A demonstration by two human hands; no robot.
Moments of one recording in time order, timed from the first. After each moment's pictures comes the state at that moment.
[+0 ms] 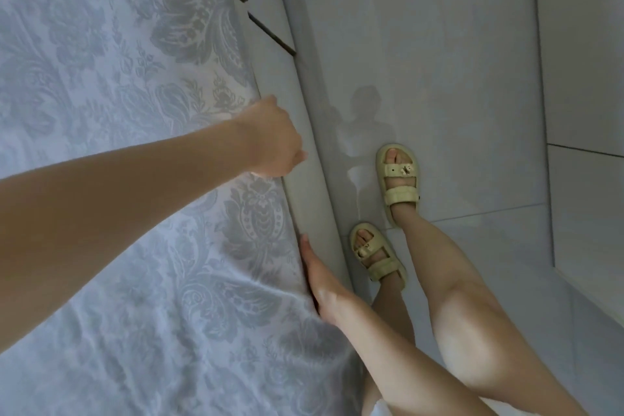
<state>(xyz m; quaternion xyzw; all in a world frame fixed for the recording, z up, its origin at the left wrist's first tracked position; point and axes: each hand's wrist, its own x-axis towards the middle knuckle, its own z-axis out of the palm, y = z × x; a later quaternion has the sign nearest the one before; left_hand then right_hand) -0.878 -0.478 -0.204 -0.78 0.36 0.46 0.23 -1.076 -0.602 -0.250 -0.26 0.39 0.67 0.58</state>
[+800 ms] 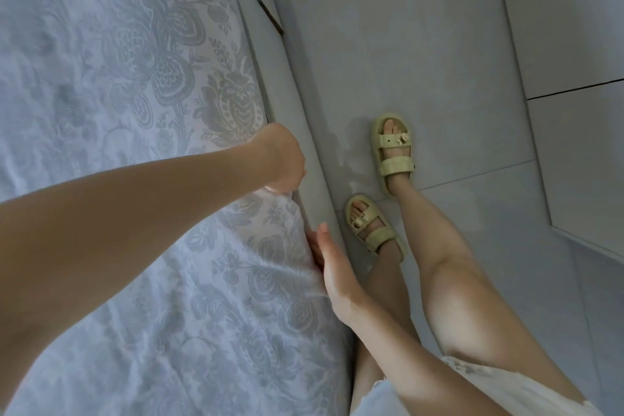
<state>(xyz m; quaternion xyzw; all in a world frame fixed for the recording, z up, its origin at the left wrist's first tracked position) -1.026 -0.540 -0.185 -0.73 0.36 0.50 0.29 -1.192 -0.651 -0.208 -0.41 0.32 0.51 0.68</state>
